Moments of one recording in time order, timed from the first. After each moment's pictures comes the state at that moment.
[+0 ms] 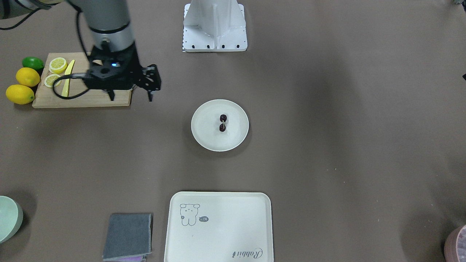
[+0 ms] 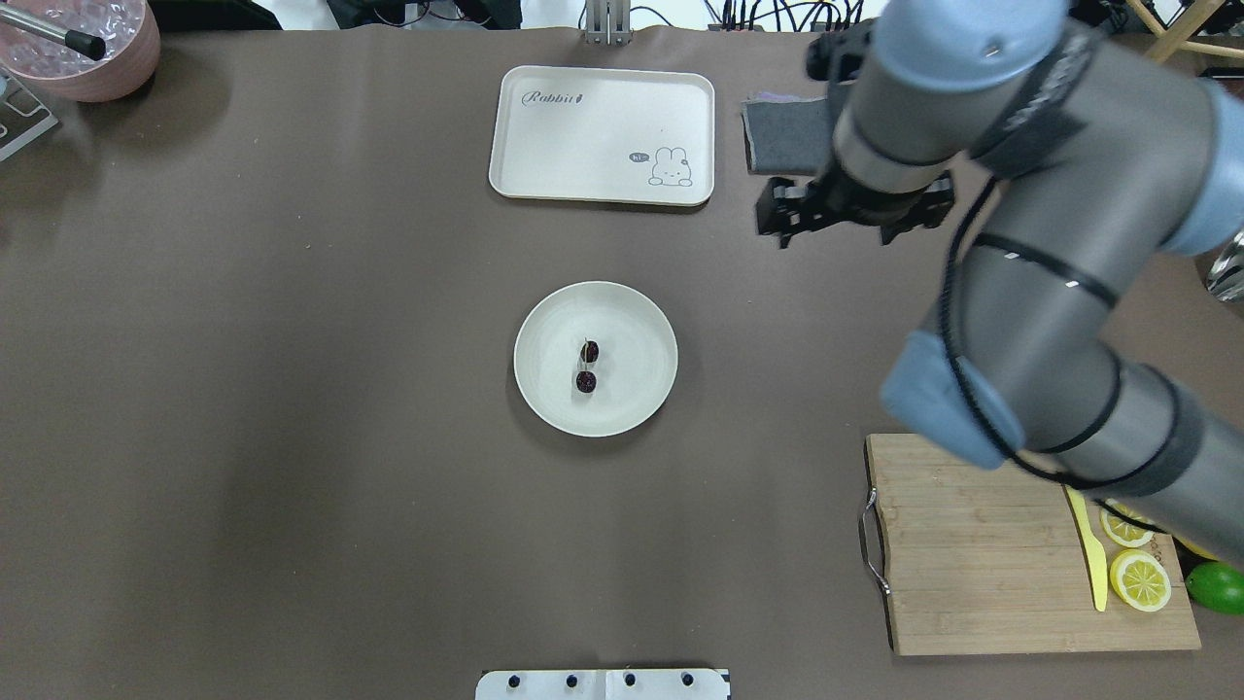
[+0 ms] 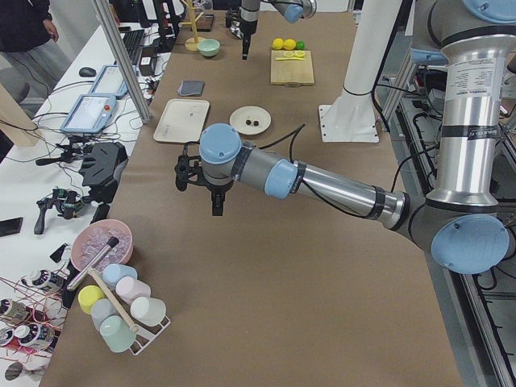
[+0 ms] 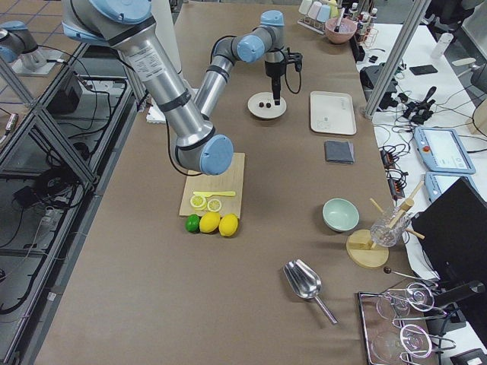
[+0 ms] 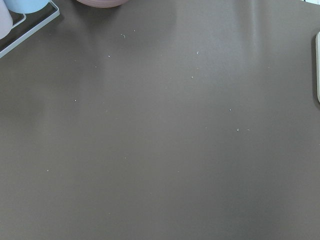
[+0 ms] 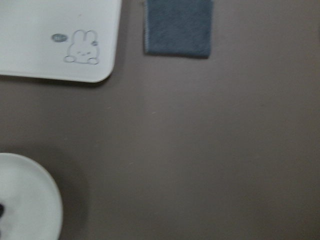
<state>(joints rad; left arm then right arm) -1.55 -1.57 -1.87 -1.66 -2.61 -0.38 0.88 -1.00 2.02 -1.99 1.97 0.84</state>
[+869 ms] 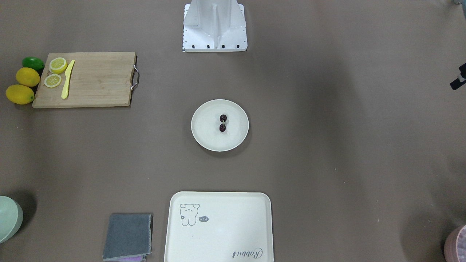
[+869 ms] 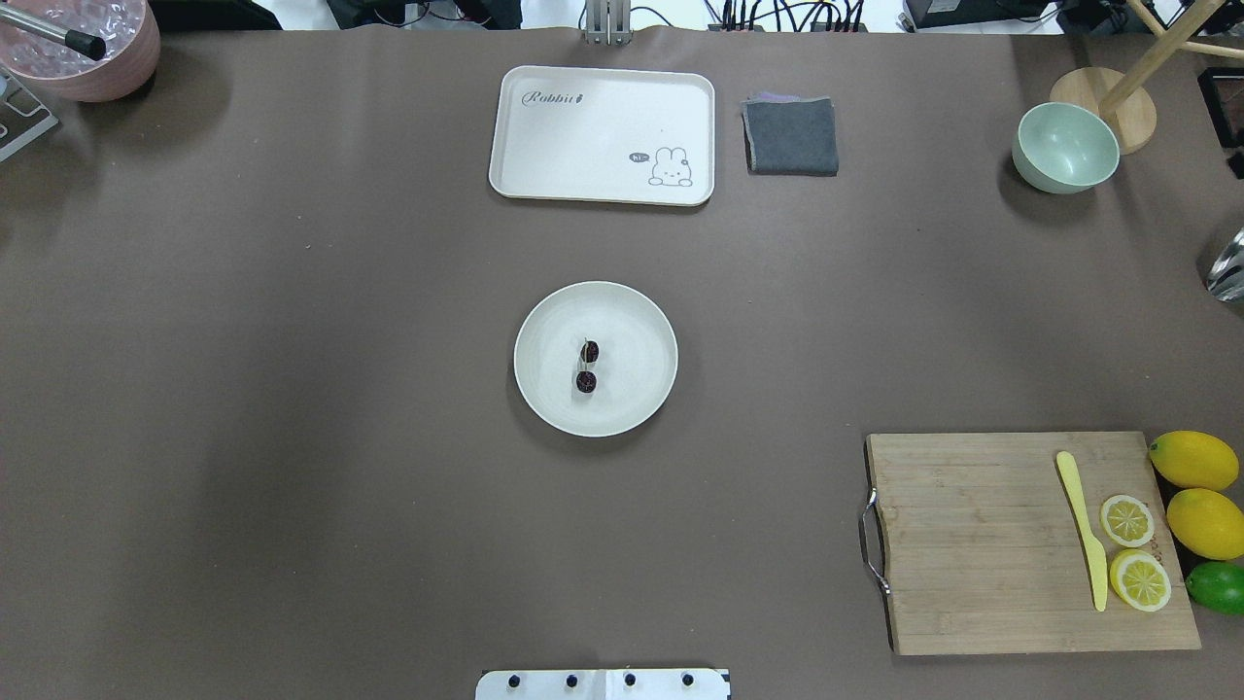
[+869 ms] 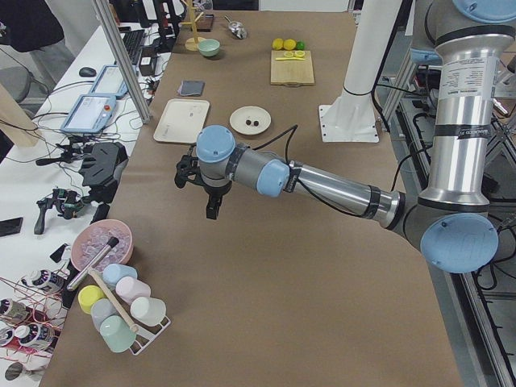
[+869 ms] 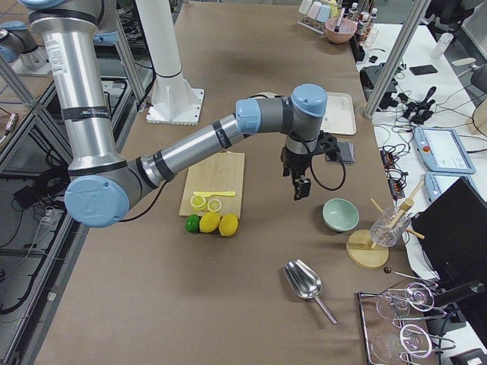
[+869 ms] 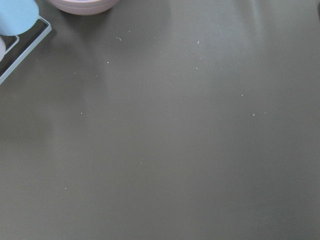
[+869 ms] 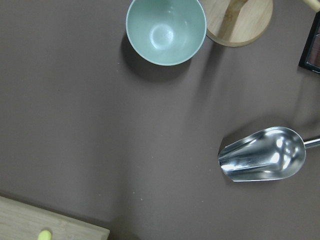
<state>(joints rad) -1.44 -1.59 -1.86 -1.66 -2.50 -0.23 1.52 -1.41 1.89 -1.98 2.28 -0.26</state>
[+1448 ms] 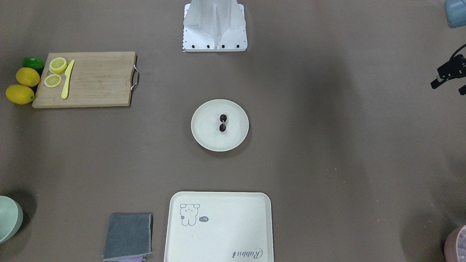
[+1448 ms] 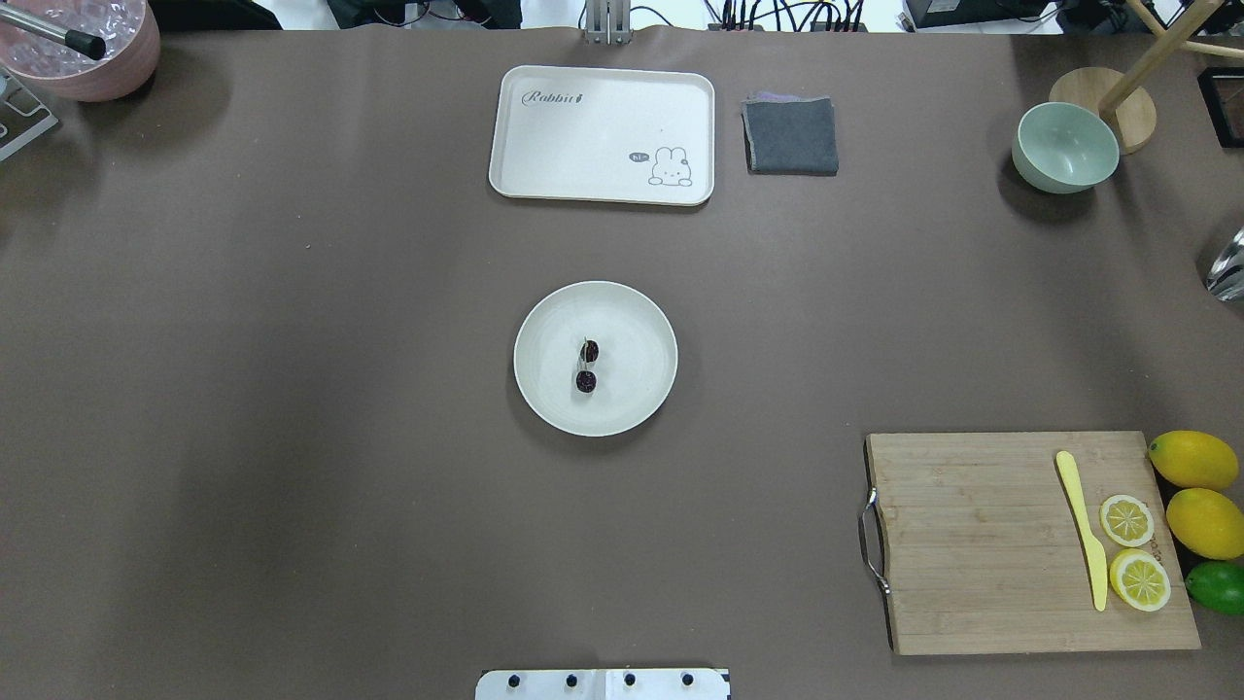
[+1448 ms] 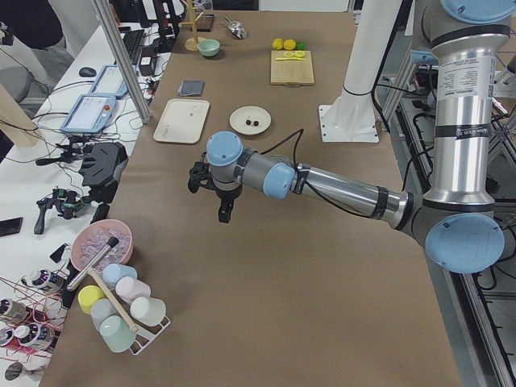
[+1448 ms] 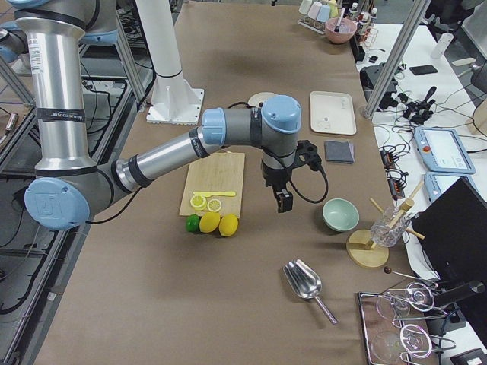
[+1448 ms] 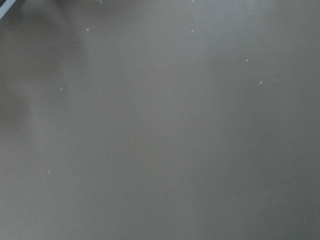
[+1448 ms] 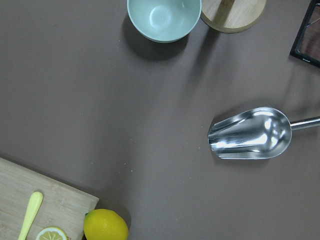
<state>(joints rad) -1.40 -1.51 -1.88 -1.67 -2.48 -0.24 1.61 -1.55 1.99 -1.97 2.32 -0.40</state>
